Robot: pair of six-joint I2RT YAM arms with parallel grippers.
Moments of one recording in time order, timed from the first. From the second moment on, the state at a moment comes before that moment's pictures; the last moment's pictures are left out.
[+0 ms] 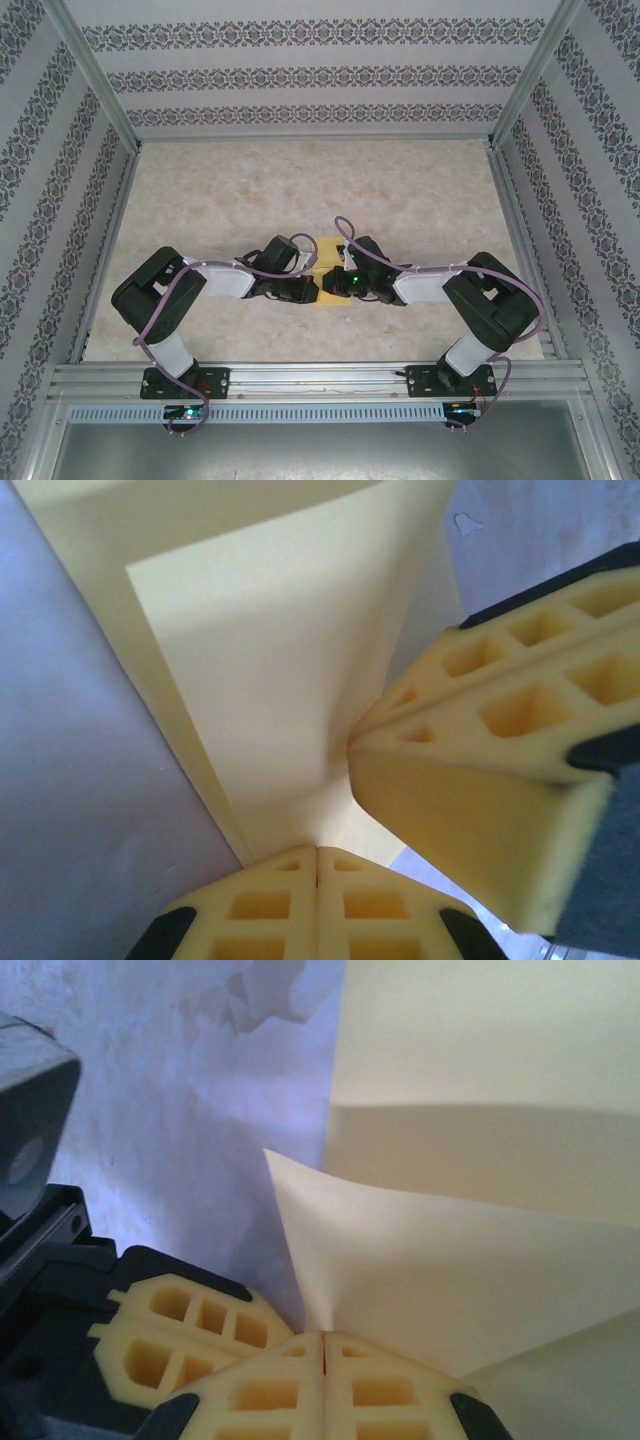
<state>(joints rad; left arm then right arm) -0.66 1.71 0.71 0.03 0.53 -0.55 0.69 1.62 0.58 0.23 -0.43 0.84</state>
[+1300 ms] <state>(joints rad) -0.67 1.72 0.73 0.00 0.50 -0.56 0.61 1.65 0.61 0.15 -0.40 0.70</state>
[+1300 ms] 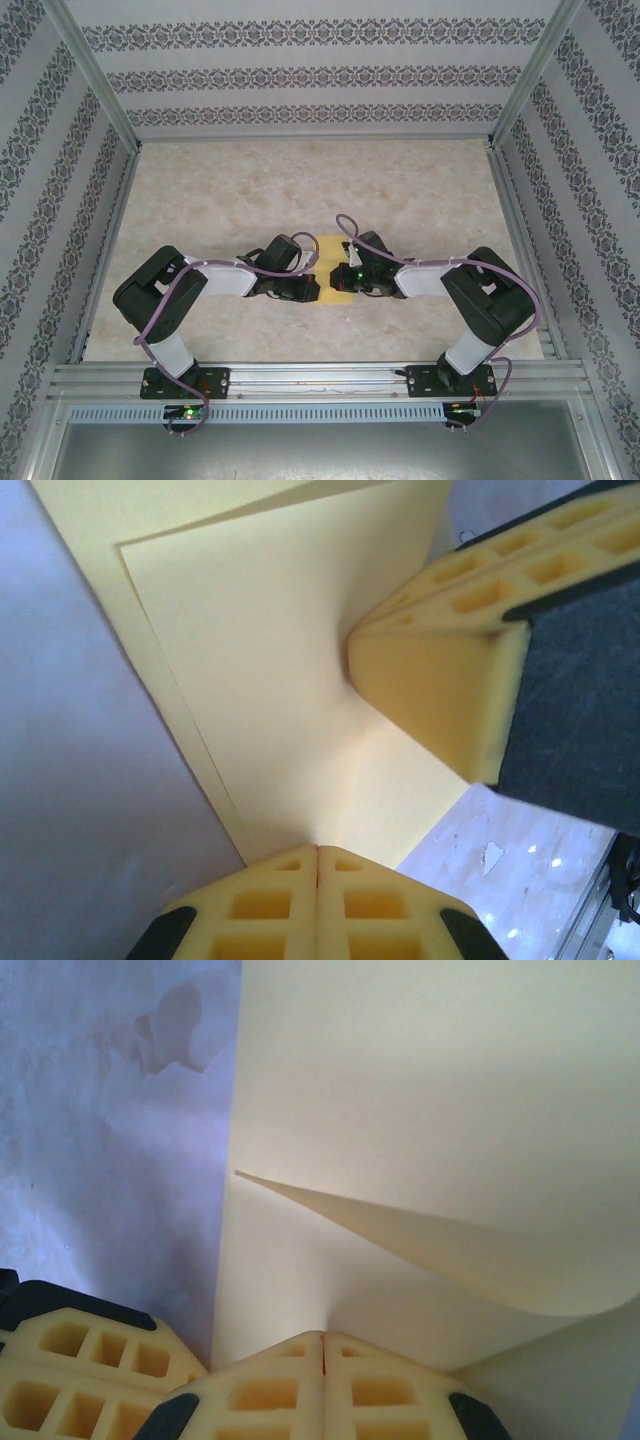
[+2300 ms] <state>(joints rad) -0.67 1.72 0.73 0.01 0.49 -0.57 0.38 1.69 0.67 0.09 -0.49 0.61</state>
